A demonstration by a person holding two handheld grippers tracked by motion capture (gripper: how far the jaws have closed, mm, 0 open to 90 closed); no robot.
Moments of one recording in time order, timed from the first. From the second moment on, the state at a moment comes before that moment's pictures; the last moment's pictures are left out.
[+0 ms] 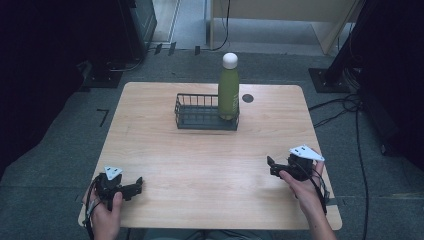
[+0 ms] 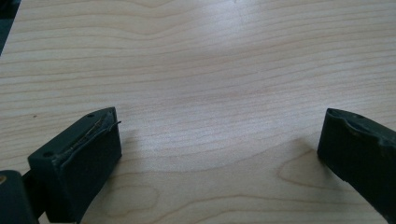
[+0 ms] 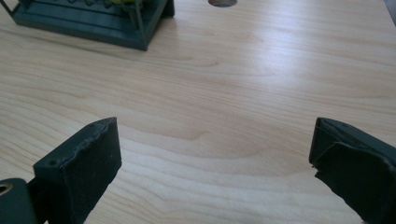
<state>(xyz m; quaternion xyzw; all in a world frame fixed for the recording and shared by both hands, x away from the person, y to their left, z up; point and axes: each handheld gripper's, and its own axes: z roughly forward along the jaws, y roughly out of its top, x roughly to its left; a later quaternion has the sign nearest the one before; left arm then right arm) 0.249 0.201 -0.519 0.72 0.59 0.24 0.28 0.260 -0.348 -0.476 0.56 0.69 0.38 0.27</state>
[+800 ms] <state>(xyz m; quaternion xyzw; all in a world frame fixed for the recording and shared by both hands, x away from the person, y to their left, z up) 0.249 0.201 -0.519 0.72 0.59 0.24 0.28 0.221 -0.396 -0.516 0.61 0.67 0.34 0.27</state>
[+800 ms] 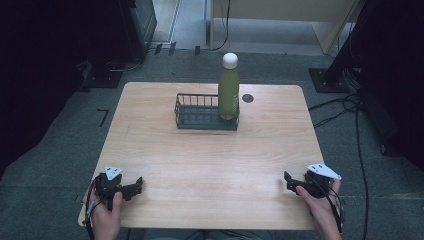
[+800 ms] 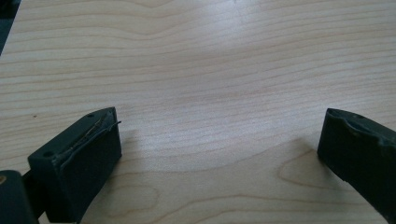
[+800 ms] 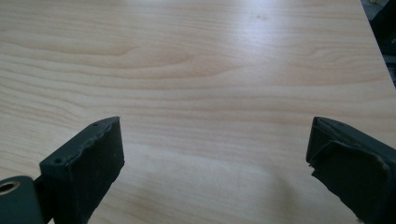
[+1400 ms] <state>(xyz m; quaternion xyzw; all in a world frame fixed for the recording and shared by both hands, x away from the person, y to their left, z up) 0.248 0.201 -0.519 0.72 0.59 0.24 0.28 0.197 -0.420 -0.526 0.64 0.66 0.29 0.26</state>
